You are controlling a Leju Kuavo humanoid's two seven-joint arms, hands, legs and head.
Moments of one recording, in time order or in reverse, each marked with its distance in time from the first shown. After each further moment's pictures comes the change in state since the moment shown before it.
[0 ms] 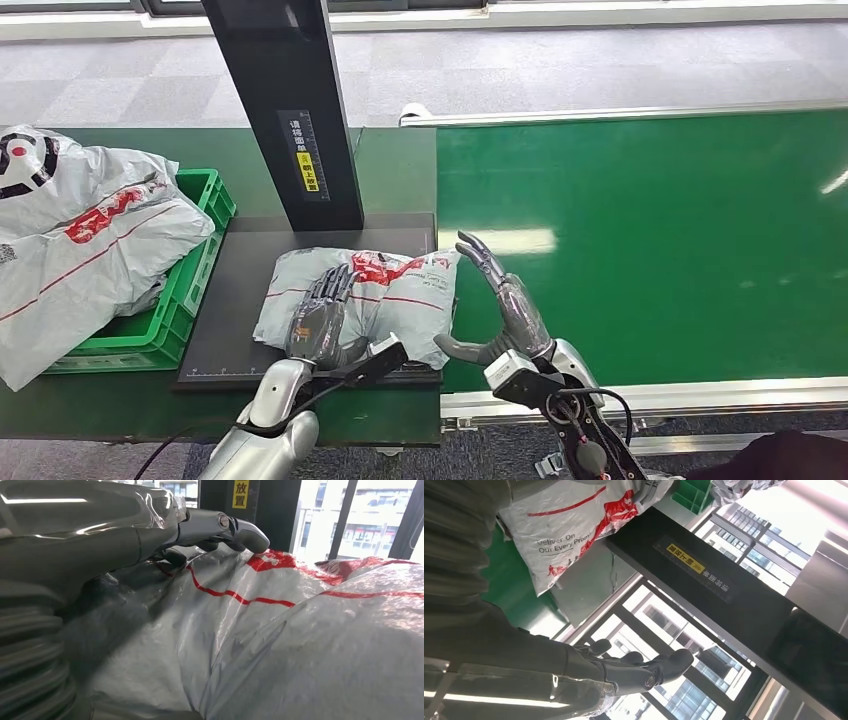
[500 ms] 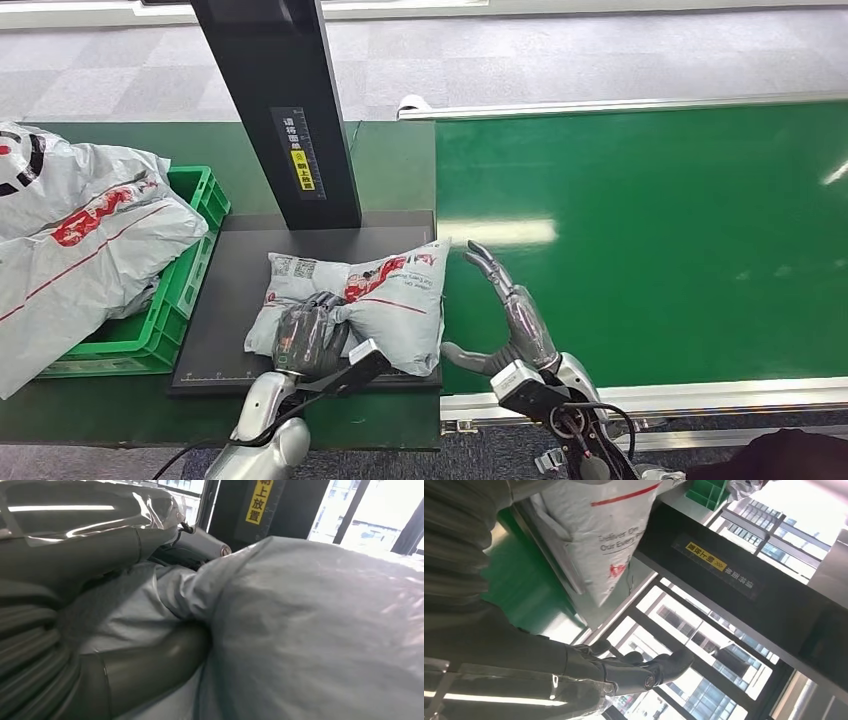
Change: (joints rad) left arm 0.045 -0.018 0.072 -0.022 0.165 0.212 -0.202; right arm 0.061 0.008 -0.041 -0.028 0.009 -0.004 0.000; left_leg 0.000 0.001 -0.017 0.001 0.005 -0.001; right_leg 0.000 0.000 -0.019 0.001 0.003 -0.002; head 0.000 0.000
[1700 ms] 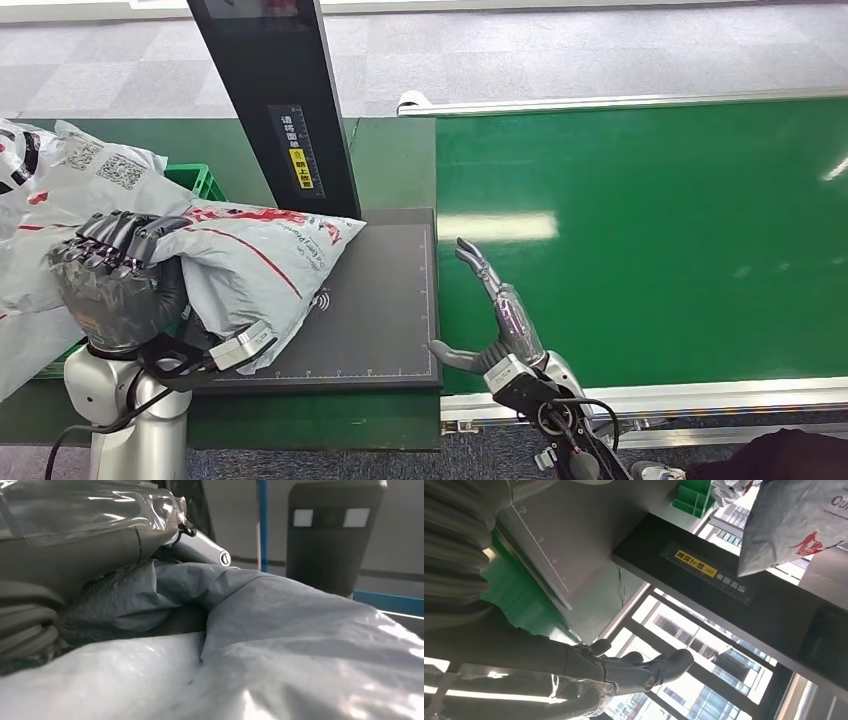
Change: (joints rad) left arm 0.025 -0.071 0.422 -0.816 -0.166 0.161 -0.556; right arm -0.030 0.011 0.064 0.041 -0.086 -0.025 0.000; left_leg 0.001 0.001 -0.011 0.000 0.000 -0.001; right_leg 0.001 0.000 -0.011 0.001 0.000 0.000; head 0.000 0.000
